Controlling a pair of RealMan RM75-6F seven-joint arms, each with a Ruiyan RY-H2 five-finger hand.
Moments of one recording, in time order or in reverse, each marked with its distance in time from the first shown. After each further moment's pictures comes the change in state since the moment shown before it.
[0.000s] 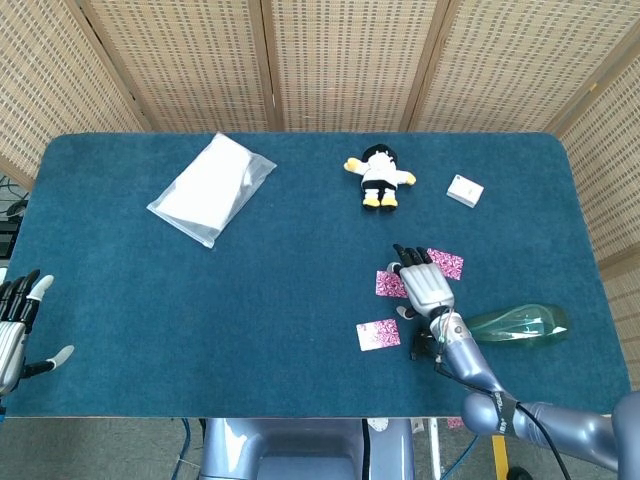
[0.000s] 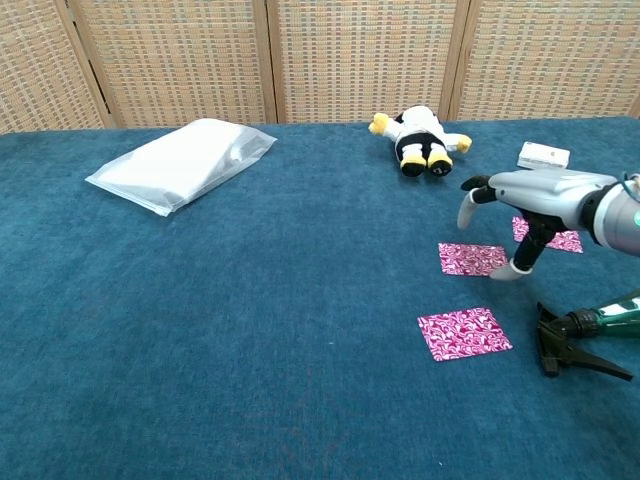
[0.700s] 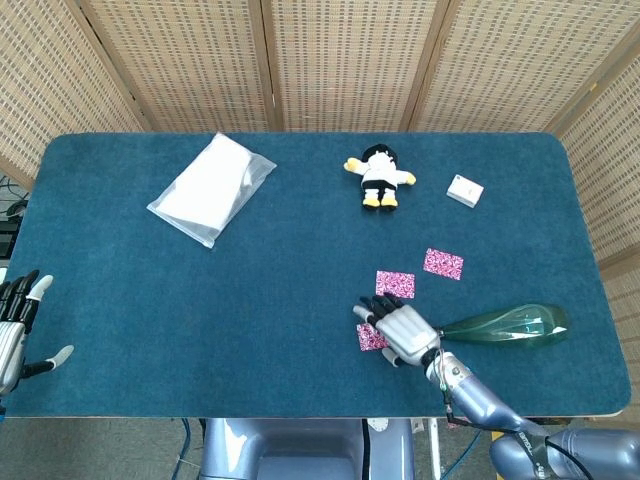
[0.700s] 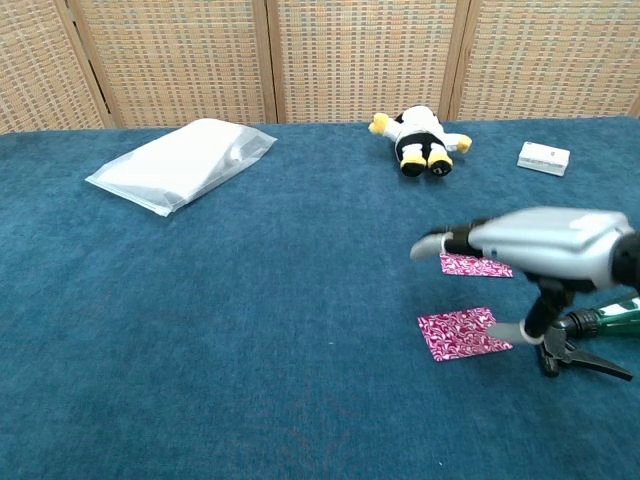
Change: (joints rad) left arm 0.001 -0.002 0.000 0.002 0.001 0.003 0.004; right arm -0.023 0.146 -0.169 -0.236 -0.340 0.001 0.085
